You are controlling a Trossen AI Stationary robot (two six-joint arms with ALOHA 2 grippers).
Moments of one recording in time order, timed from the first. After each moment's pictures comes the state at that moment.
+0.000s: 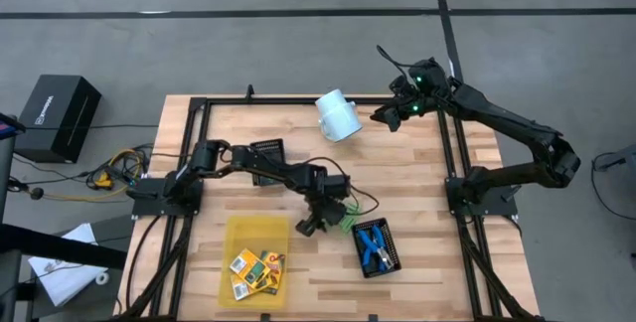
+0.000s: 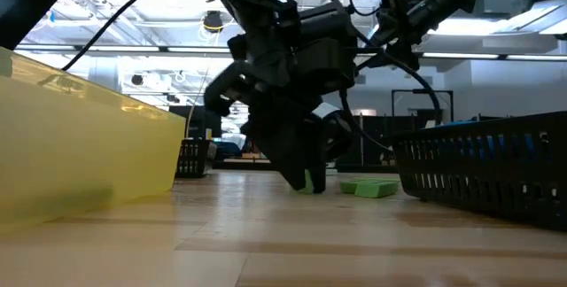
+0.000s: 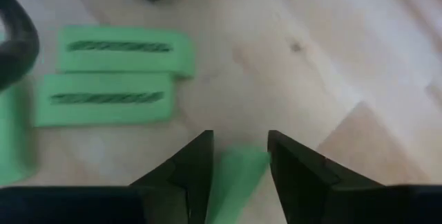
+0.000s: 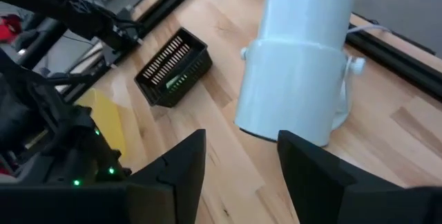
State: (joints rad) left arm -0.05 2.24 1.48 -0.55 0.44 0.56; right arm -0.72 1.22 1.02 -0.50 -0.47 0.23
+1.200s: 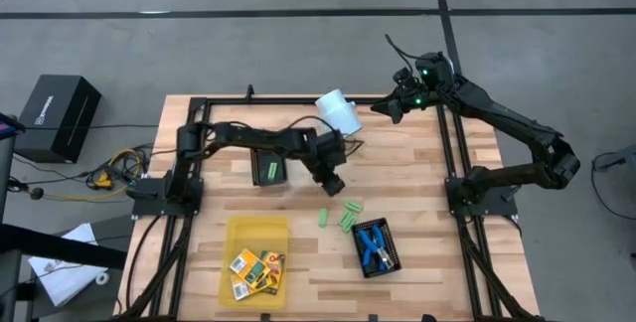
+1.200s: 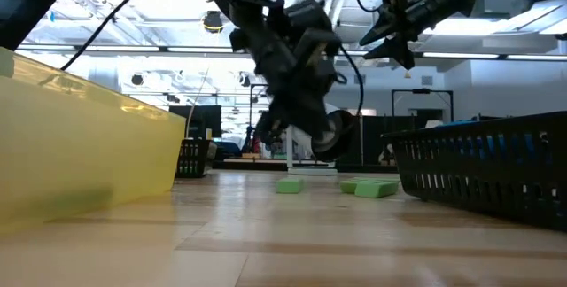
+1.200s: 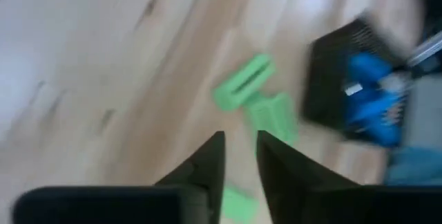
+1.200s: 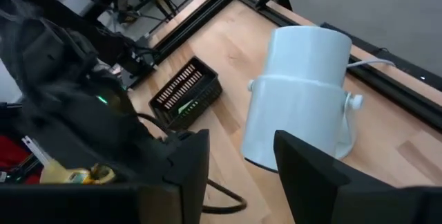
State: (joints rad) left arm 0.16 2.04 1.48 -0.48 0.42 -0.51; right arm -0.78 1.21 1.02 -0.40 -0.56 0.24
